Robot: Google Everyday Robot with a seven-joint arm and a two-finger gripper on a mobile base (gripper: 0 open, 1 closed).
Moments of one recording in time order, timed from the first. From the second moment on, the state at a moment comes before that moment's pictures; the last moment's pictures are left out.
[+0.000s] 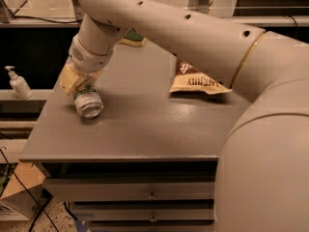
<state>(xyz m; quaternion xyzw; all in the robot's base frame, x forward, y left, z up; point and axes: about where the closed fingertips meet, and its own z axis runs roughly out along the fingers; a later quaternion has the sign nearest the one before) 0.589 0.201 0.857 -0.44 0.85 0.23 0.16</state>
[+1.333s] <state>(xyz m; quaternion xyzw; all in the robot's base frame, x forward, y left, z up) 0.598 0.185 0.936 -0.55 0.70 0.35 0.31</state>
